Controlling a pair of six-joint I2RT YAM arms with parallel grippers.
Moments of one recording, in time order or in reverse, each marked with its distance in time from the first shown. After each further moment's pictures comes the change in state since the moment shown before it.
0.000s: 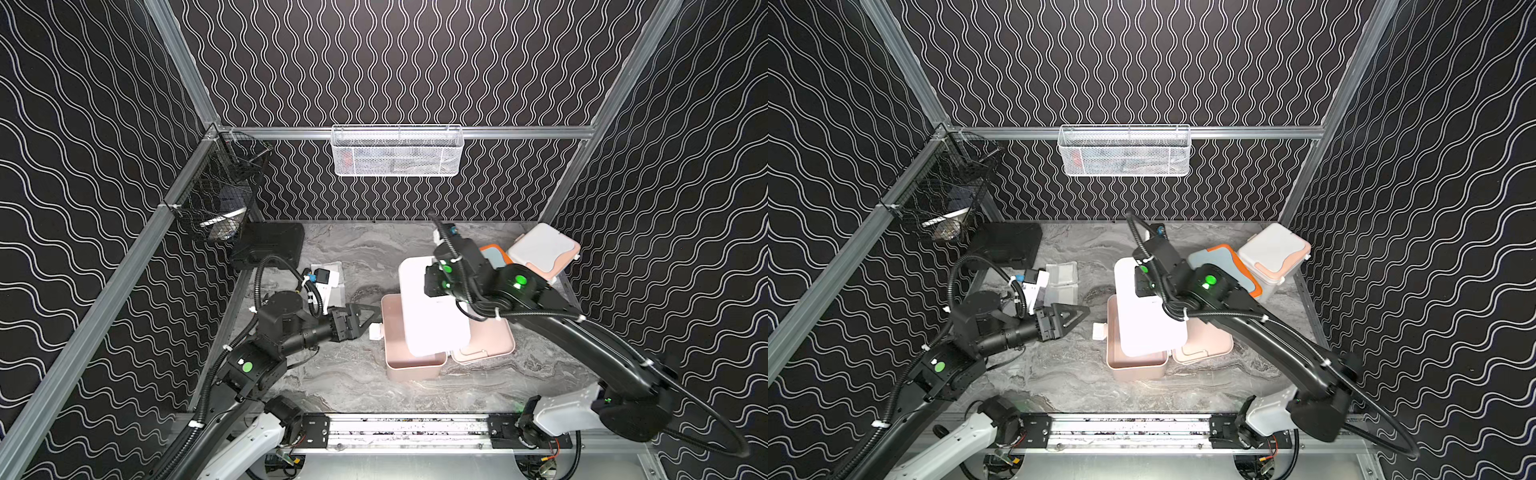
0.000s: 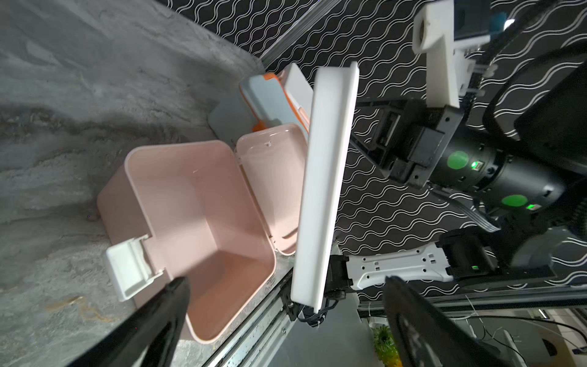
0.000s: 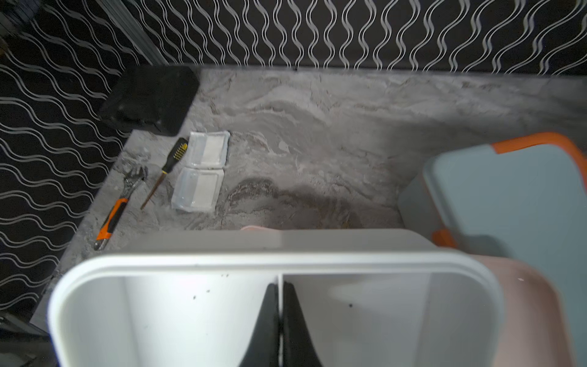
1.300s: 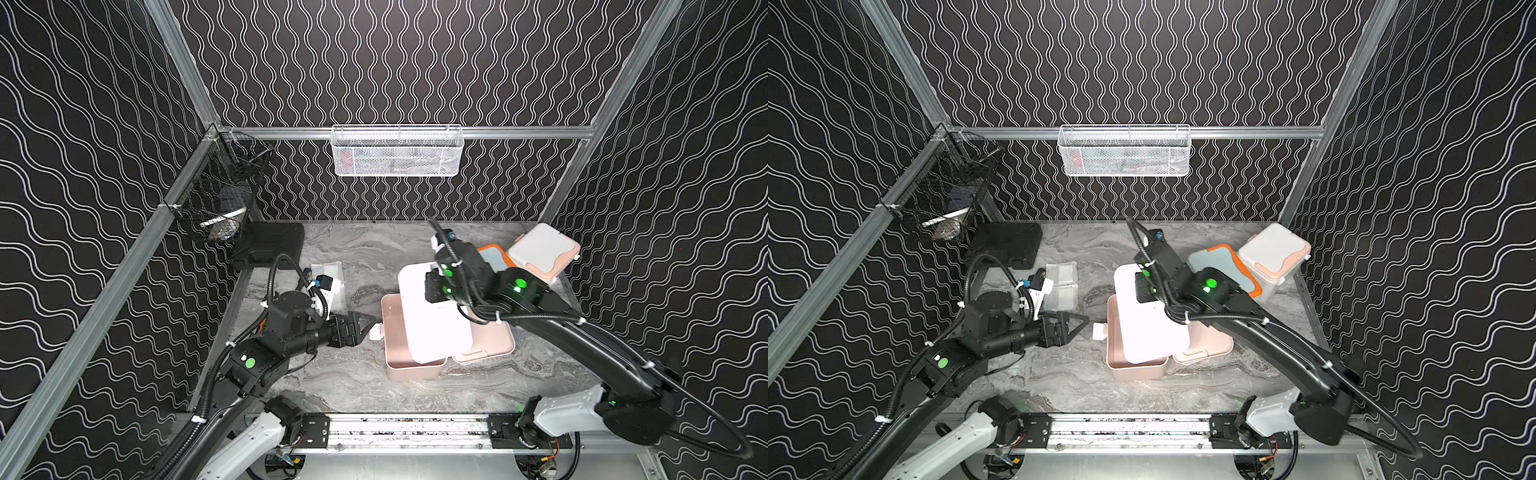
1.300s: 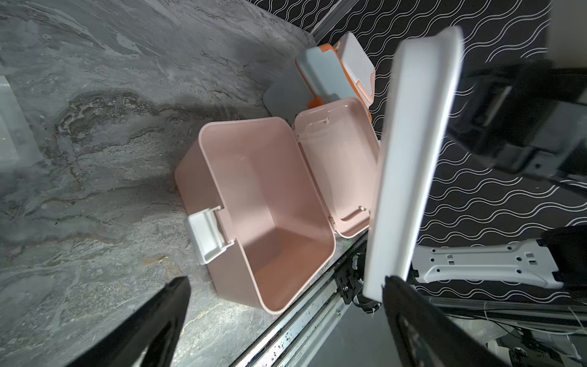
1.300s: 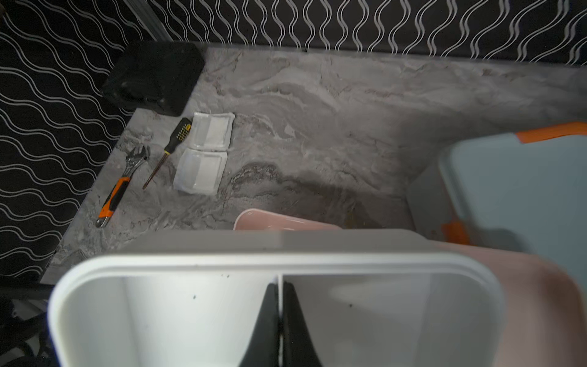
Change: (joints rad) left arm 0.000 0.000 -0.039 -0.171 -0.104 0.142; right arm 0.000 0.072 -0.008 -0.025 -0.095 0.011
